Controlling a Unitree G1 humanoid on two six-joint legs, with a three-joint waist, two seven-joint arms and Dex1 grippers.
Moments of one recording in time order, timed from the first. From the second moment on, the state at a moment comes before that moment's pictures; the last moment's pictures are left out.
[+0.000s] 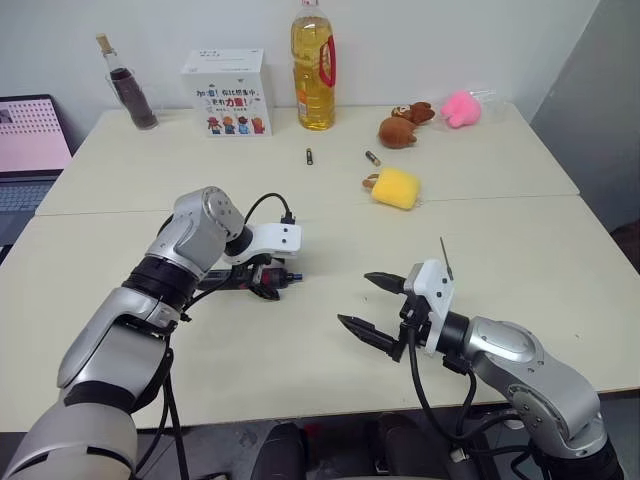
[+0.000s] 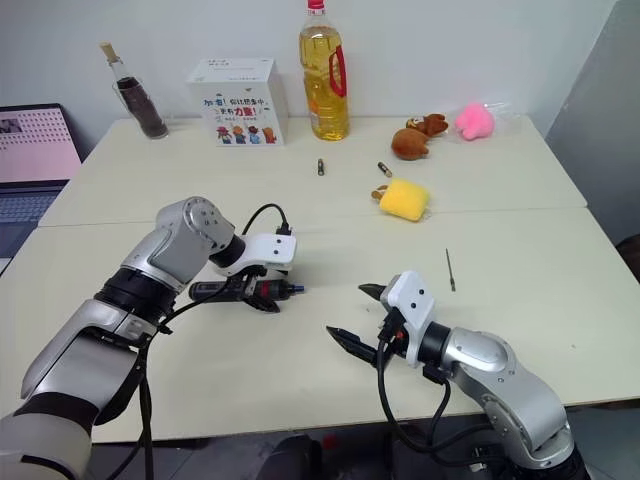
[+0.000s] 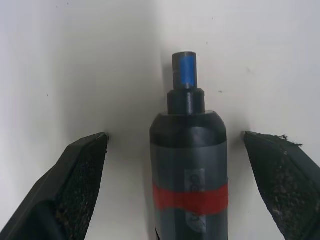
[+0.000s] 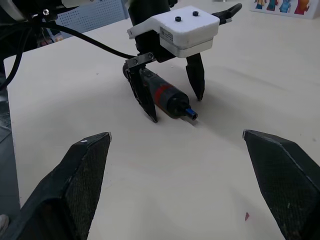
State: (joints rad) left arm -0.95 0.67 -0.50 0.50 0.31 0.29 -1.51; right arm -0.11 -0.44 0.20 -0.70 0.45 0.71 0.54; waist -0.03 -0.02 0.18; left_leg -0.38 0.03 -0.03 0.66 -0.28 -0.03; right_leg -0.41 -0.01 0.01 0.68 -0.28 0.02
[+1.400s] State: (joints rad) left arm -1.04 0.39 -0.01 0.27 -0.19 0.66 -1.28; right arm -0.29 -0.52 -0.04 -0.61 0.53 0.73 0.53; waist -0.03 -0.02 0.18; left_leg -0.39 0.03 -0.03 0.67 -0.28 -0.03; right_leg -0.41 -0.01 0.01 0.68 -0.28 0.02
